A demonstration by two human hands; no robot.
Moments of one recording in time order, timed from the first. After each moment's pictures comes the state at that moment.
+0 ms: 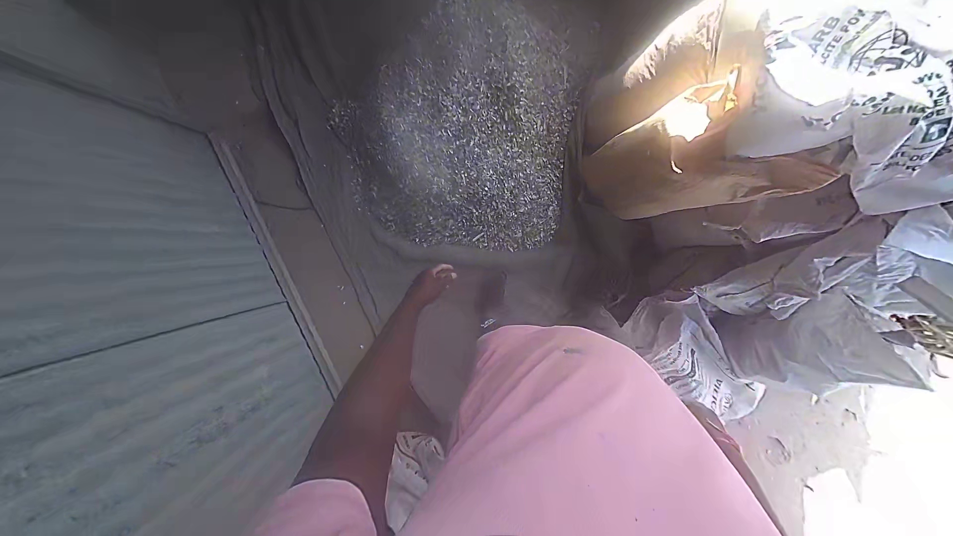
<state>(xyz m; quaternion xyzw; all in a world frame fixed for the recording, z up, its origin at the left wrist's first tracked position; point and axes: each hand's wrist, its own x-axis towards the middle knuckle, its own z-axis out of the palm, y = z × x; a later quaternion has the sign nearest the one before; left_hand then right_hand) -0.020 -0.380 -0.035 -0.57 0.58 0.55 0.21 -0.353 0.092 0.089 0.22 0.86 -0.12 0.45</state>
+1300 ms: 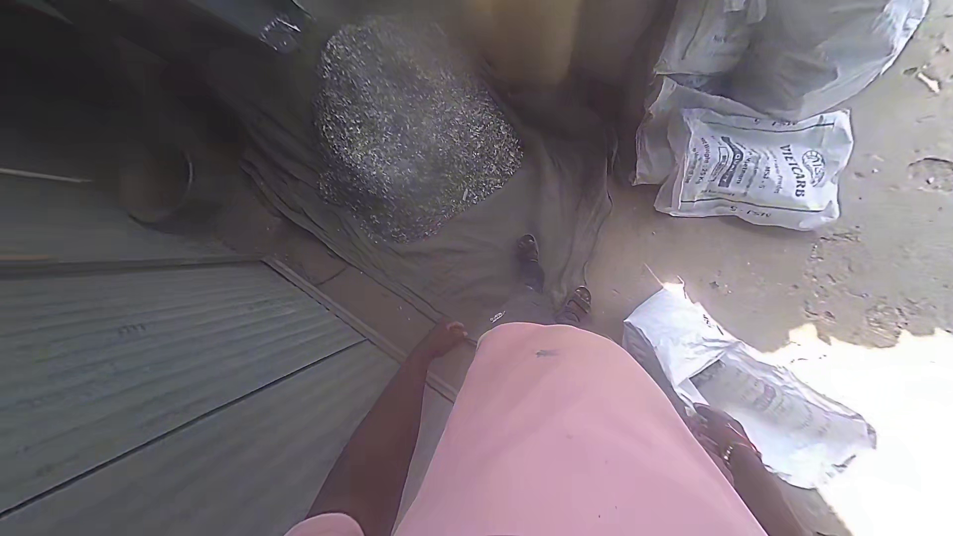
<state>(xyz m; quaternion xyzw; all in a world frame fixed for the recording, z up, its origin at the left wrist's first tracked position) 0.264 -0.107 0.000 -0.40 0.66 0.39 0.50 0.195 0.511 -0.048 0.49 0.69 -0.30 0.44</state>
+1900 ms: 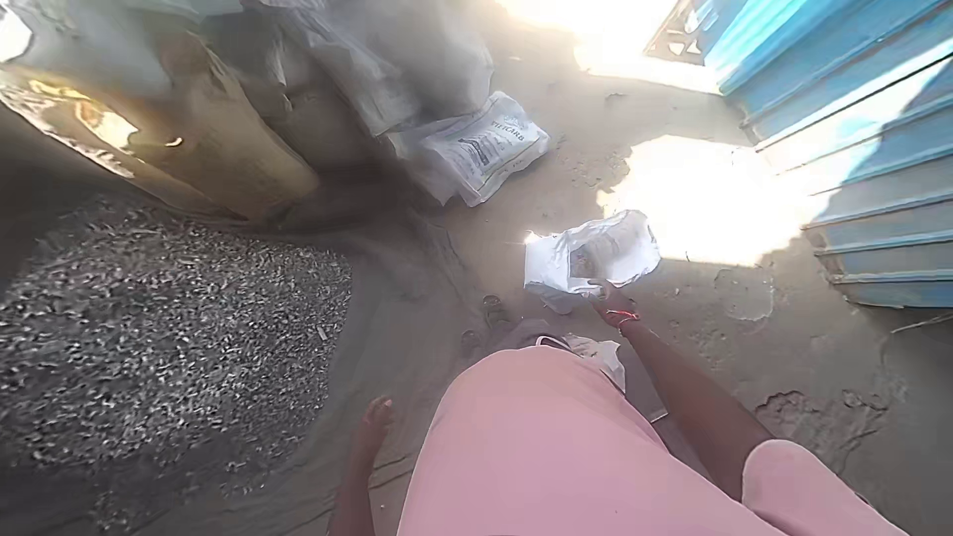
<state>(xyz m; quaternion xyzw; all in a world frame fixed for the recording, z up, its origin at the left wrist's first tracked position) 0.220 -0.106 -0.026 -0.29 0.76 0.44 0.37 0.245 0.478 0.036 0.41 0.81 -0.32 0.26</state>
